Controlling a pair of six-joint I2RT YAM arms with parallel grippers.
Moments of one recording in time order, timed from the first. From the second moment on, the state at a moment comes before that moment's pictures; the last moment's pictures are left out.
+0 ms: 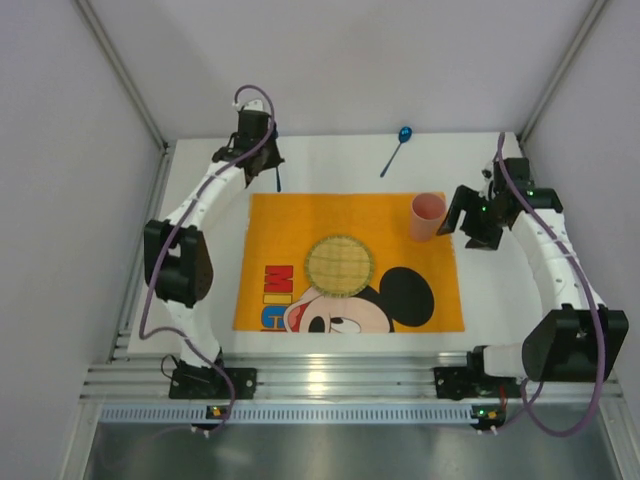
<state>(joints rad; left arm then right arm) -0.27 1.97 1.76 -0.37 -0.15 -0.41 -0.02 1.32 1.18 -0.97 -0.24 0.36</state>
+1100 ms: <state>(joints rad) -0.52 1.46 0.80 -0.40 -0.21 -0.60 0.17 2.49 2.30 -0.51 -0.43 0.84</state>
